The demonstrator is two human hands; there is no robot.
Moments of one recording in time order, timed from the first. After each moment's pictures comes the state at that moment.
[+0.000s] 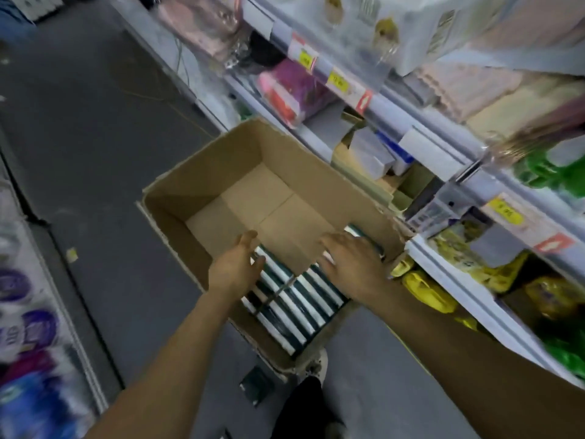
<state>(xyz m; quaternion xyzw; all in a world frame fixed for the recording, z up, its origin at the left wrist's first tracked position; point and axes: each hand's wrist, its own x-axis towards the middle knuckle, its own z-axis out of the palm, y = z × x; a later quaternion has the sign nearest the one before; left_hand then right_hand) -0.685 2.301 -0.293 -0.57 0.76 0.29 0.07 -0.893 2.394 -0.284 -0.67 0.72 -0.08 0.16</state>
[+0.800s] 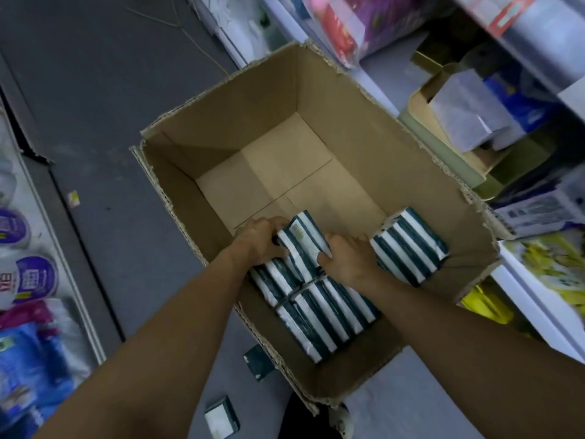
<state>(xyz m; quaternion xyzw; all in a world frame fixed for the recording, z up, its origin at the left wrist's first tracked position) -0.662 2.234 -0.415 -0.52 0.73 0.40 0.17 -0.842 2.333 -0.415 -0.61 0.73 0.02 0.31</state>
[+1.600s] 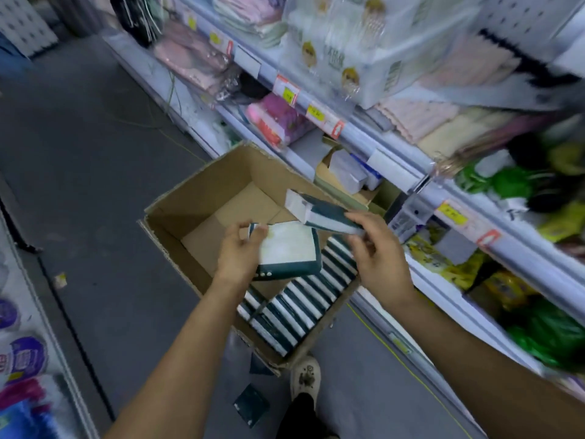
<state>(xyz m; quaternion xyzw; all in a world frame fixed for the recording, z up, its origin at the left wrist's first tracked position) -0.717 2.325 -0.208 -0.60 0.51 0.57 -0.23 -0.915 2.442 -0.213 -0.52 0.70 -0.45 0.17</state>
